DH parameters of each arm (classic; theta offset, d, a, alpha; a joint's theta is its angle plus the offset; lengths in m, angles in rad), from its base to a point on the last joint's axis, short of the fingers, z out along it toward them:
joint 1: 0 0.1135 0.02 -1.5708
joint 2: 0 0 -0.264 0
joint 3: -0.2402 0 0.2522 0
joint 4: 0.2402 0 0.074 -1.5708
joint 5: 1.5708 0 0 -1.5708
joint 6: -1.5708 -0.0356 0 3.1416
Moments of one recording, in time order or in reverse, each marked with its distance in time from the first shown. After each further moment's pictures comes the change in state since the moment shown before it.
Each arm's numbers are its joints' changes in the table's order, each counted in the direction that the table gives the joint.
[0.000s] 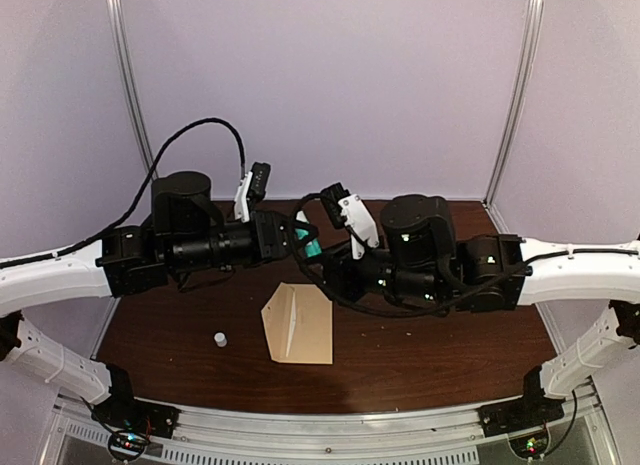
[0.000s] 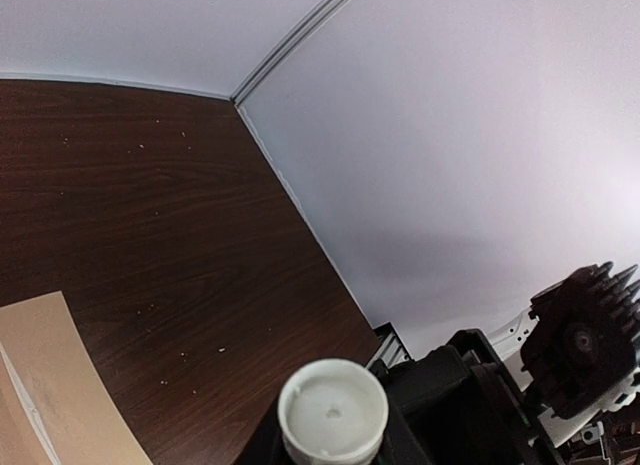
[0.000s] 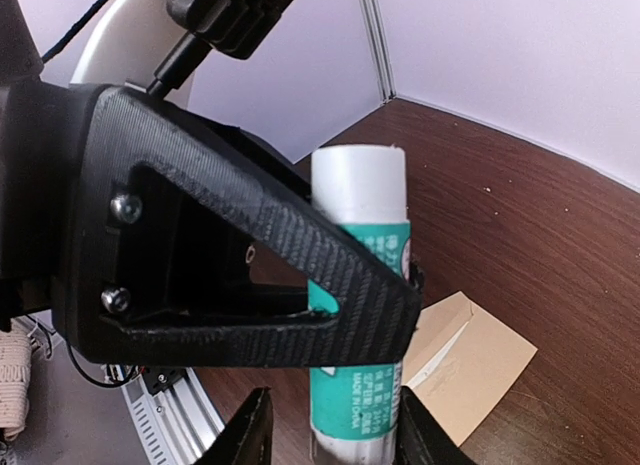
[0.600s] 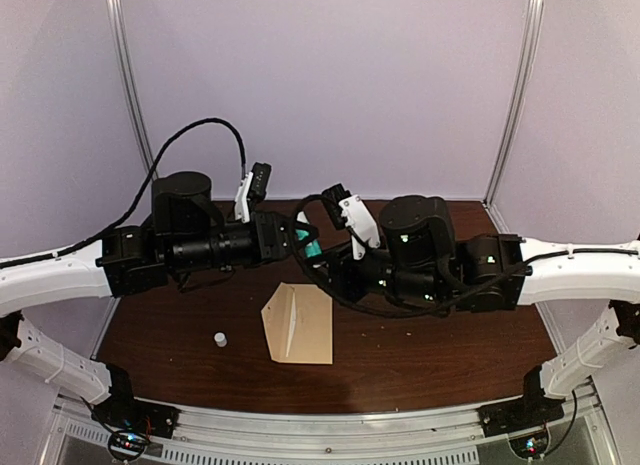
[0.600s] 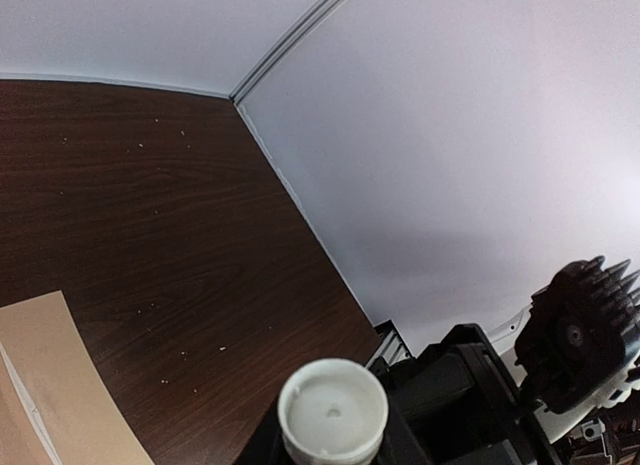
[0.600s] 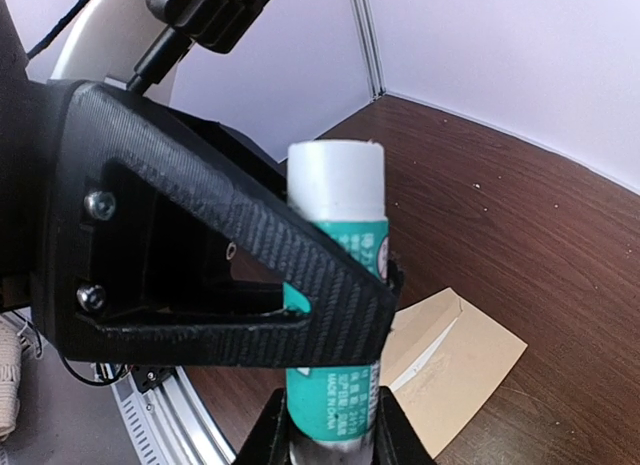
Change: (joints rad) left arm 0.000 0.001 0.000 0.002 0.000 -0.005; right arm -0.001 0.000 0.000 0.018 0.011 0.006
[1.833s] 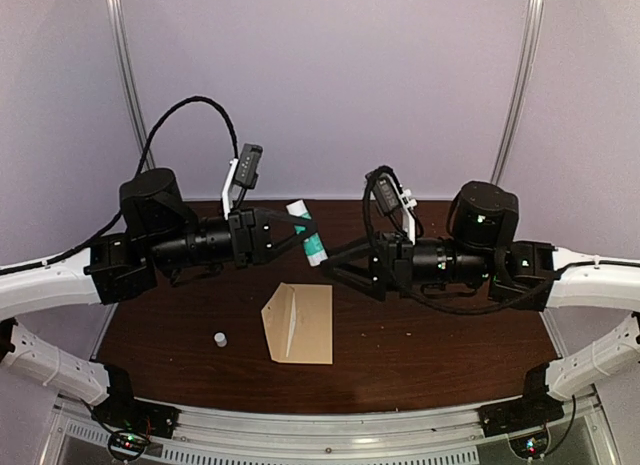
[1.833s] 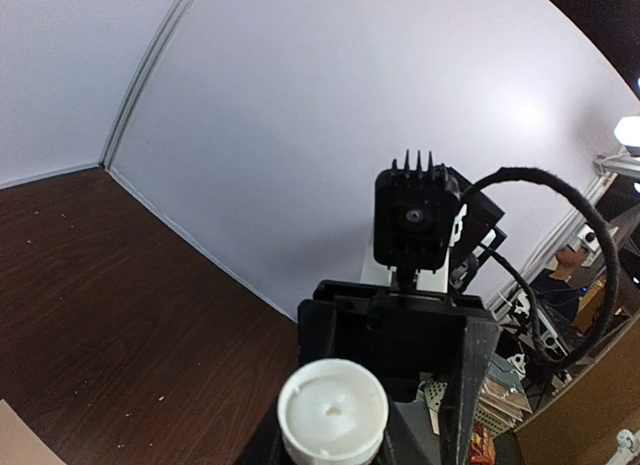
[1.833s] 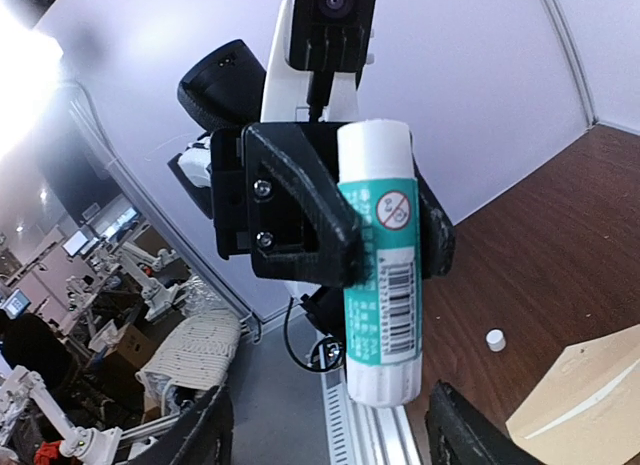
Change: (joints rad) left arm 0.002 -0.073 0.064 -0.235 0.276 -0.200; right arm -0.164 -0.204 0.249 -0.408 -0.710 -0.196
